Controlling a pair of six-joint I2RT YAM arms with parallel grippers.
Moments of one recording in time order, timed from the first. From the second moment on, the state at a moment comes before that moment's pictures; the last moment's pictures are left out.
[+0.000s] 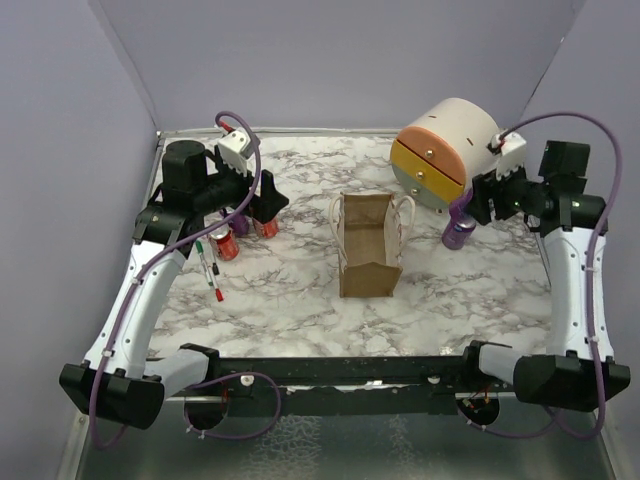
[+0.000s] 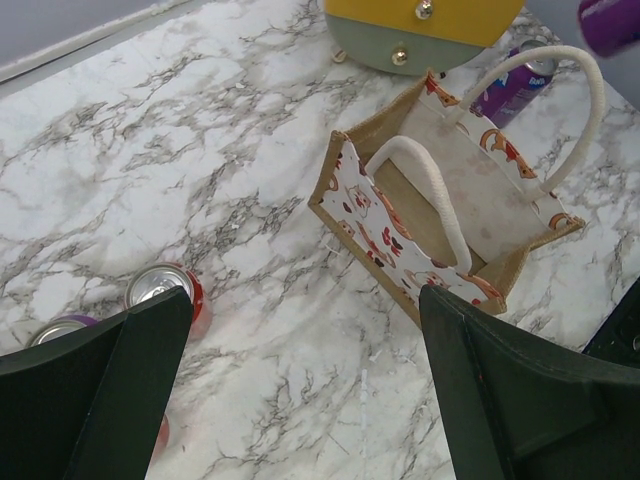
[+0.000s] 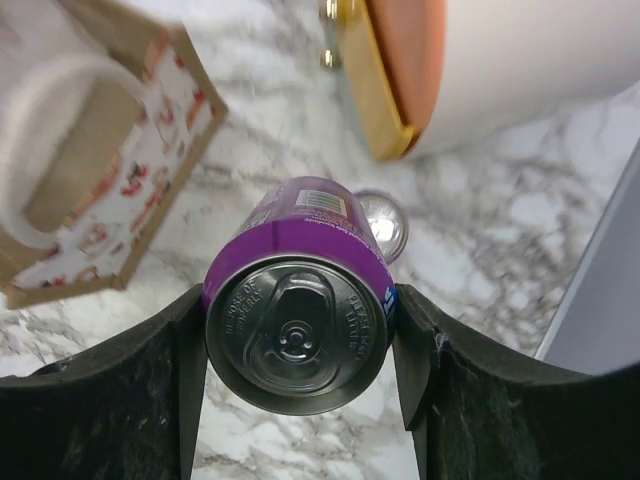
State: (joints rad) left arm -0.23 1.13 1.28 -0.56 0.54 0.01; right arm -0.17 1.20 1.33 -0.94 -0.45 -0.50
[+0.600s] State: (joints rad) left arm -0.23 1.17 1.27 -0.54 0.48 0.04; right arm 0.19 1.42 1.86 -0.98 -0.70 -0.36
